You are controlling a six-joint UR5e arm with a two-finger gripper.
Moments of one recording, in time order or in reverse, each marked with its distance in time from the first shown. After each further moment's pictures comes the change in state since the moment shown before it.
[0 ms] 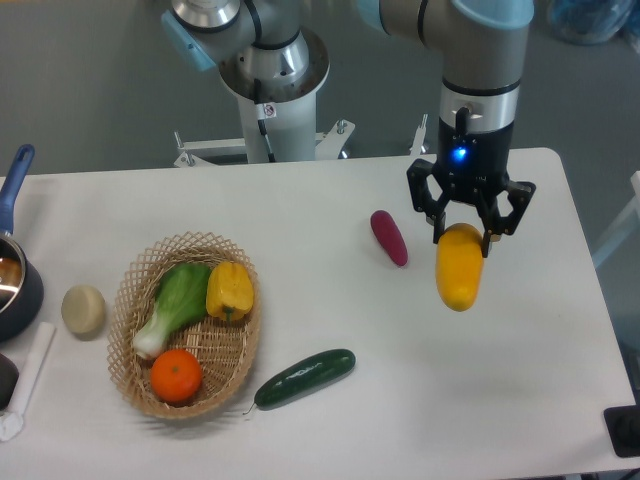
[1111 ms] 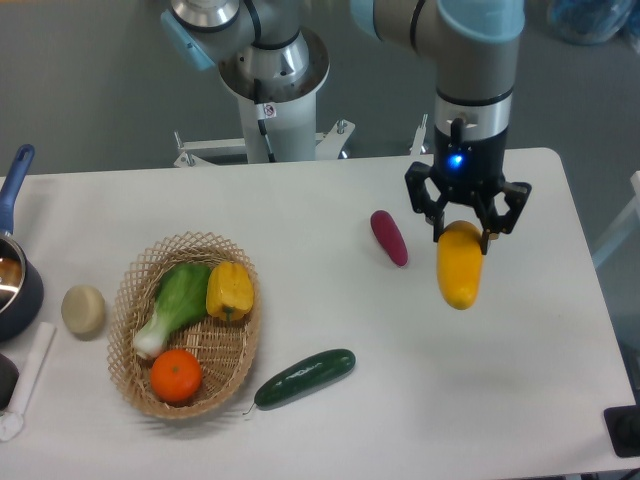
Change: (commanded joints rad) arm -0.081 -0.026 -0.021 0.000 0.094 -0.072
